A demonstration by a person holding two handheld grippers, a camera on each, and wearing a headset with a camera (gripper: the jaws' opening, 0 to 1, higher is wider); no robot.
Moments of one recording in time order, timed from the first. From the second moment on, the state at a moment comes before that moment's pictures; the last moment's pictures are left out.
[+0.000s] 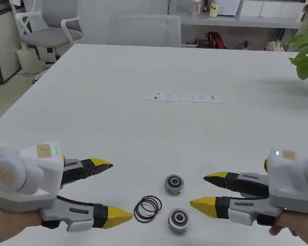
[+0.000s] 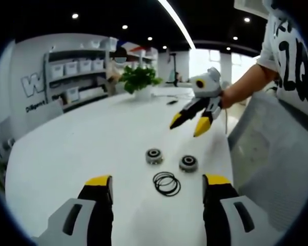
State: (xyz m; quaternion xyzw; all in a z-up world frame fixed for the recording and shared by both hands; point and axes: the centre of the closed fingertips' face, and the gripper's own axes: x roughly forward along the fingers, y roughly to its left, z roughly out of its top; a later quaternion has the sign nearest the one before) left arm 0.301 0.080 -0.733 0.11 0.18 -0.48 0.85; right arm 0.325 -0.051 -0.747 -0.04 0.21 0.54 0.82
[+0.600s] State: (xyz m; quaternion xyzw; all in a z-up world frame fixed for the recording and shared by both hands) left arm 0.301 0.088 -0.731 0.11 0.18 -0.47 0.86; right arm 0.321 -0.074 -0.764 -0.10 0.21 0.52 0.82
